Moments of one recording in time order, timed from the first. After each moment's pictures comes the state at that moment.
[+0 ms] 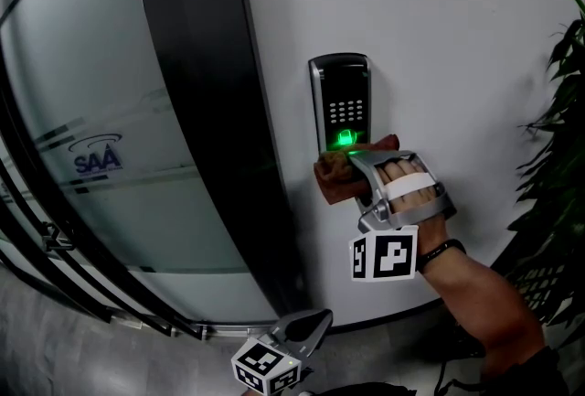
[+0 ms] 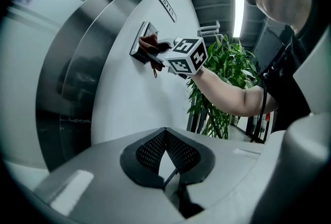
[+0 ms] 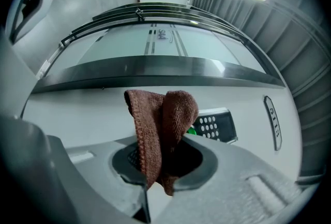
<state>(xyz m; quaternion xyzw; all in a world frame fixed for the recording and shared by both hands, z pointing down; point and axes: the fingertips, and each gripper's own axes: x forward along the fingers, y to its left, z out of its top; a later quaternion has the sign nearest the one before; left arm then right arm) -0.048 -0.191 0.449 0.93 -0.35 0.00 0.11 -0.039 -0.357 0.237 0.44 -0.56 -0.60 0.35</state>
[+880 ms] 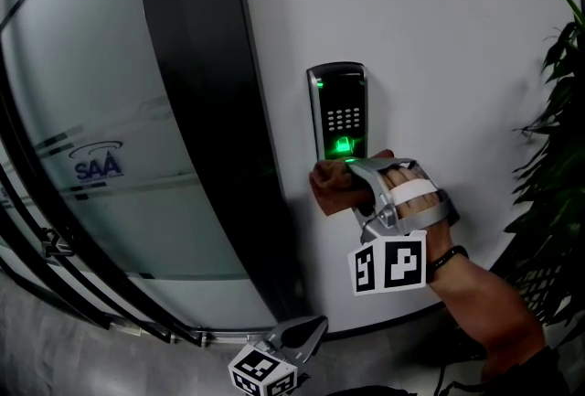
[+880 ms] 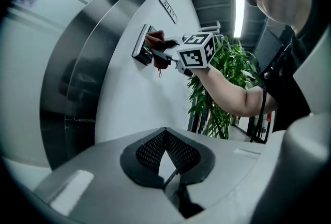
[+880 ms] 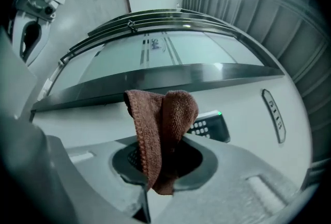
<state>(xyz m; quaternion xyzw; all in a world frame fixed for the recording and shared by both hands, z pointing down) -0.059 -0.186 0.446 0.93 -0.36 0.01 0.10 -0.044 -0.330 0.222 0.43 -0.62 -0.57 0.33</state>
